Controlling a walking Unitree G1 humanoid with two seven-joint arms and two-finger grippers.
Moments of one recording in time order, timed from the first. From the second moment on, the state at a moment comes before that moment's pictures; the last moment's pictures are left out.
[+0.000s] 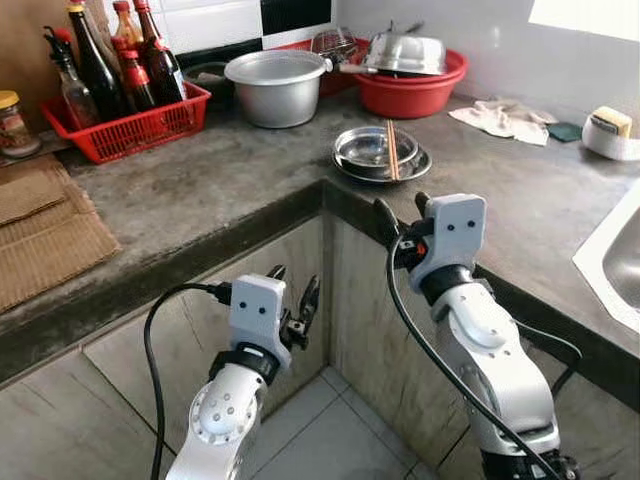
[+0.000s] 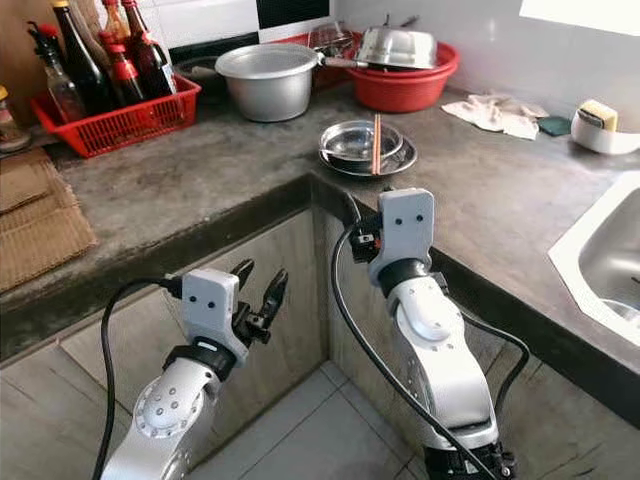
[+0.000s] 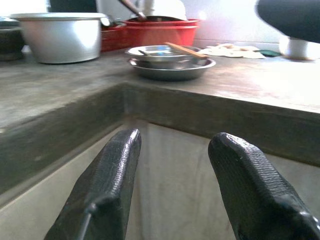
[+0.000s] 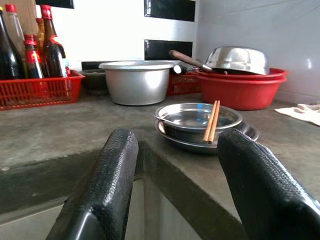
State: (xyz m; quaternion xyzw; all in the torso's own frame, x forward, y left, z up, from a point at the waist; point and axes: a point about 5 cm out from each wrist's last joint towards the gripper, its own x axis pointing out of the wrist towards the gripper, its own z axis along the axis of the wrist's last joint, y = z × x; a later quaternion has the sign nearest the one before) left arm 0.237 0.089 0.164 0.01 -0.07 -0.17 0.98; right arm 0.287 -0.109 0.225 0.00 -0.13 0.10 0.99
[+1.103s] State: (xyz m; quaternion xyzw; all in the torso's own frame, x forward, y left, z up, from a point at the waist) left arm 0.239 0.088 0.163 0.01 -0.07 -0.16 0.98; right arm 0.302 -0.105 0.237 0.00 -0.14 0.11 0.98
